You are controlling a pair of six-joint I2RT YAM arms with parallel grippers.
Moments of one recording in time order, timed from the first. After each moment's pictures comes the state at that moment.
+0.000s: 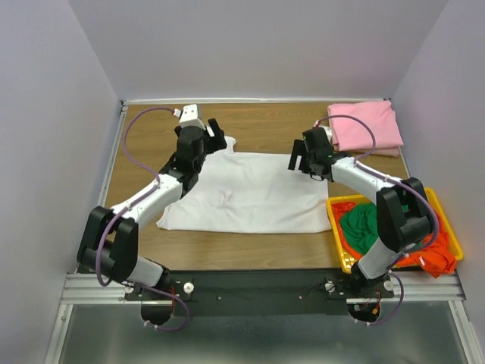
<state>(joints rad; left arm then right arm) -0.45 1.37 0.85 0.30 -0.30 -0.46 0.44 1.64 1.04 -0.25 0.25 0.50</state>
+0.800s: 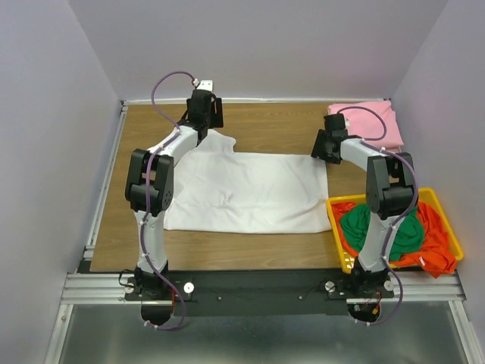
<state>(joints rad) -0.27 2.09 1.62 -0.02 -0.18 -0.18 0.15 1.99 1.31 -0.26 0.18 0.39</state>
